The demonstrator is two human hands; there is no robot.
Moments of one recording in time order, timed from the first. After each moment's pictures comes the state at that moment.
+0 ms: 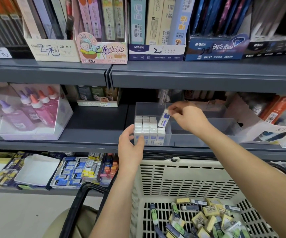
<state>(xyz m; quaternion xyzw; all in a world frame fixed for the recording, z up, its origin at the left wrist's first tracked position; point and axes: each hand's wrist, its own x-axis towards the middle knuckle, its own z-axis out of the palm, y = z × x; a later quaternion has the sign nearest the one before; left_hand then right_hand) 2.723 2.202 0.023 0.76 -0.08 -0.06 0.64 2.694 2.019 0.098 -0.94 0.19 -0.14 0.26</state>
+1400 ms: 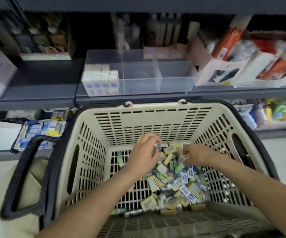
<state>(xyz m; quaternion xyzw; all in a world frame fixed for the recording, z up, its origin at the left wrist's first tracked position) 2.562 2.158 -0.075 0.81 -0.44 -0.12 0.37 2.456 1.973 -0.053 -0.89 0.23 0.36 0.13</state>
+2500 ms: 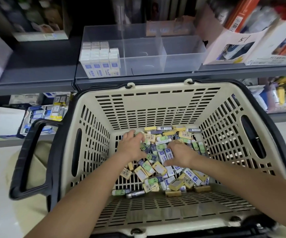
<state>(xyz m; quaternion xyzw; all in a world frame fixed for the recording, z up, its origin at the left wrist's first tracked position) 2.589 2.188 -0.122 0.88 -0.36 -0.31 0.07 2.454 2.035 -0.119 -0.90 0.21 0.31 0.23</state>
